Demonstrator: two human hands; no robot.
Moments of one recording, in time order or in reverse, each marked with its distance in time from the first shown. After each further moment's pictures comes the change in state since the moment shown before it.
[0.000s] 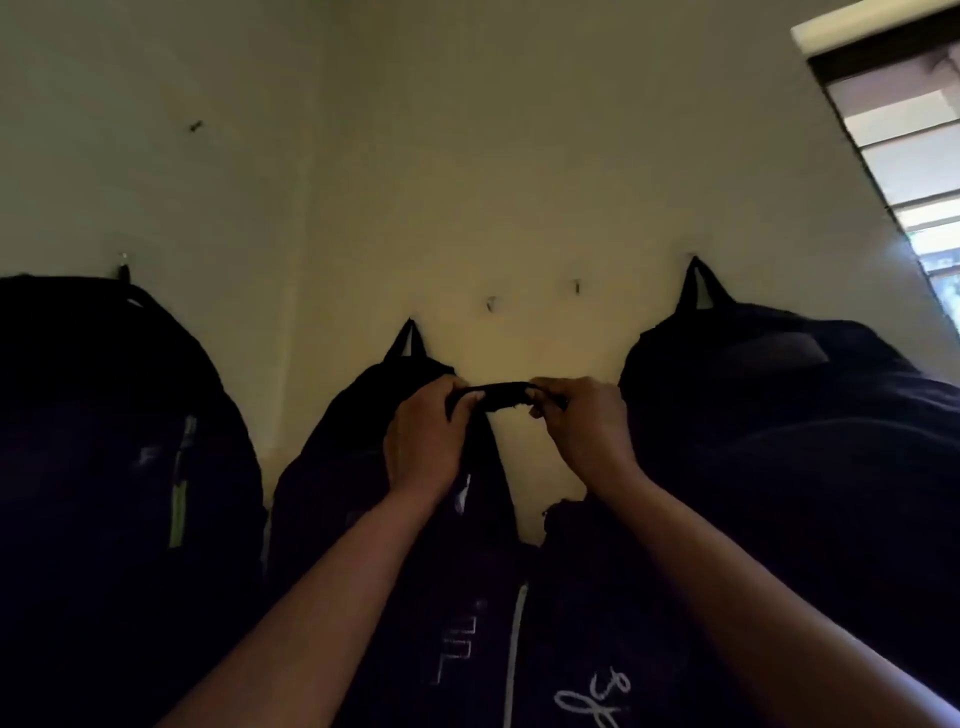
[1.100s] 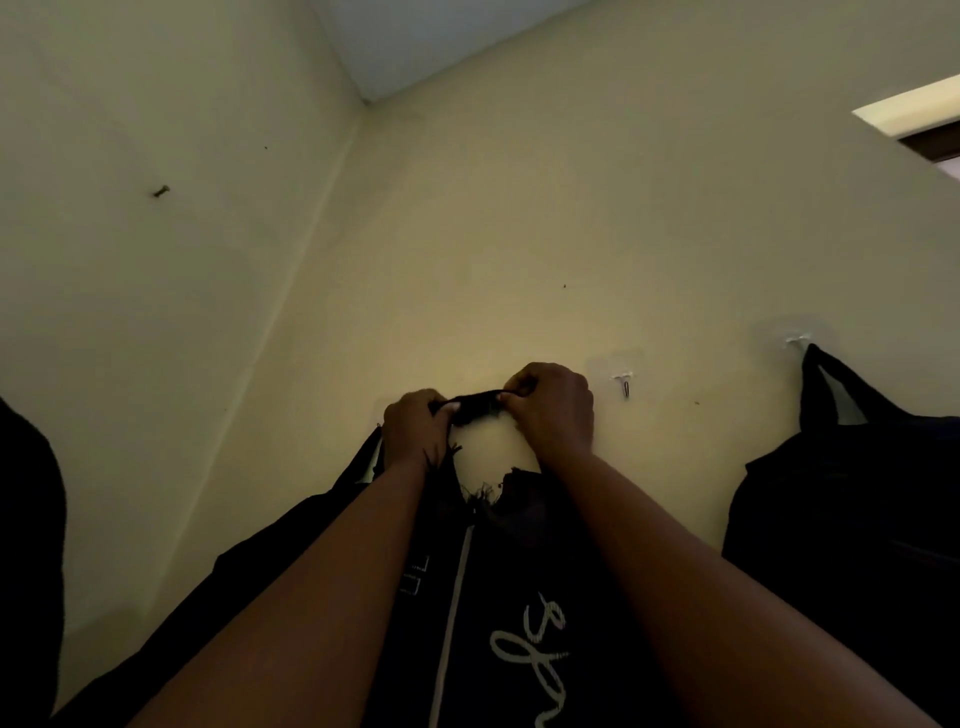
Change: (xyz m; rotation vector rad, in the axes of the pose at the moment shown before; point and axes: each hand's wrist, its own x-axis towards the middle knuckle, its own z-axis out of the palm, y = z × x) left_hand 0.229 -0.082 0.109 -0.004 0.180 0.023; right_hand 0.226 0.055 0.102 -0.018 0.201 -0.073
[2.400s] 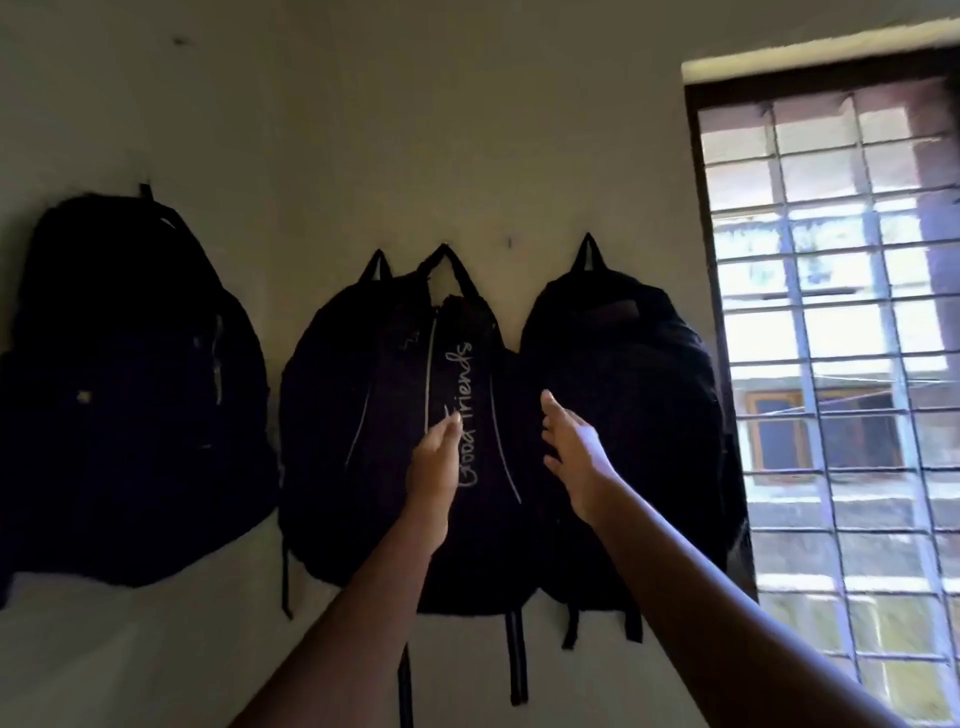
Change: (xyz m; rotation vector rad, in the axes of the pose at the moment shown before) left_hand -0.359 0.190 -0.277 -0.622 -0.507 -0.777; right_hand -0.337 -0.193 -0.302 0.397 -0.302 0.952
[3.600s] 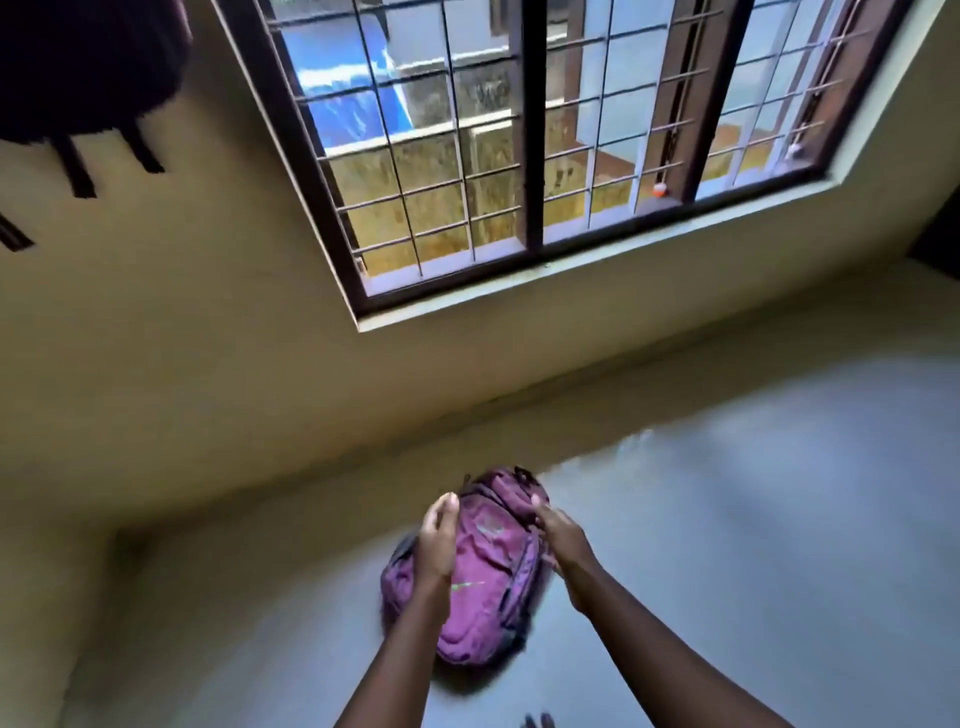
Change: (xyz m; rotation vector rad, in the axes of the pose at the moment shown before) left_hand -0.666 -0.193 0.320 0.104 -0.447 -0.984; right_hand -0.564 0.284 -0.510 -0.012 0.470 1.038
